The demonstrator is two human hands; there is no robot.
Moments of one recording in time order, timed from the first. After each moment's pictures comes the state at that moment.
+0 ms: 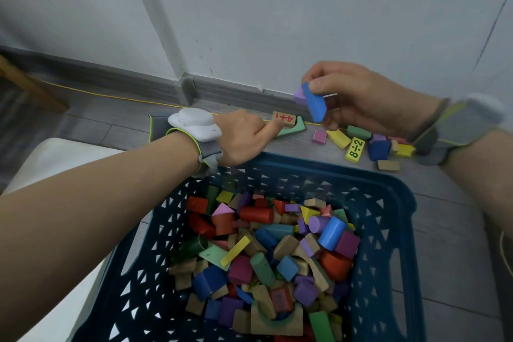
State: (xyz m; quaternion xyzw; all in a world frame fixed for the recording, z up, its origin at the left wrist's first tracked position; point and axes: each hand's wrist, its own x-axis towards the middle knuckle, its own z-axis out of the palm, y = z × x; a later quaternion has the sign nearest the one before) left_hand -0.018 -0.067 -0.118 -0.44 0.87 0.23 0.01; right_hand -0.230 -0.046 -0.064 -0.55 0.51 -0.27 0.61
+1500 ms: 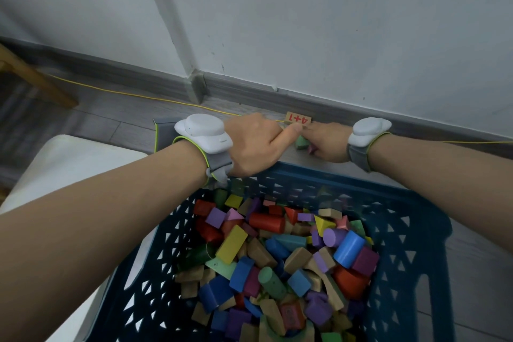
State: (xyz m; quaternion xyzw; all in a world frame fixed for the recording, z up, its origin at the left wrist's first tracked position) left_hand -0.018 -0.069 -0.121 -0.44 0.87 0.21 0.00; right_hand -0.239 -0.114 -0.241 -0.82 0.51 0.21 0.14
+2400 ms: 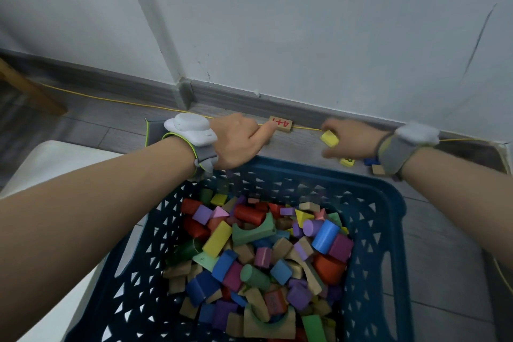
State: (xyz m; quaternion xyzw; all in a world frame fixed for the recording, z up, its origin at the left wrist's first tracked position) left_hand -0.016 -0.073 -0.131 -0.45 0.87 0.22 -0.01; right_hand -0.282 -0.062 -0.161 -0.65 0.70 0.12 0.27
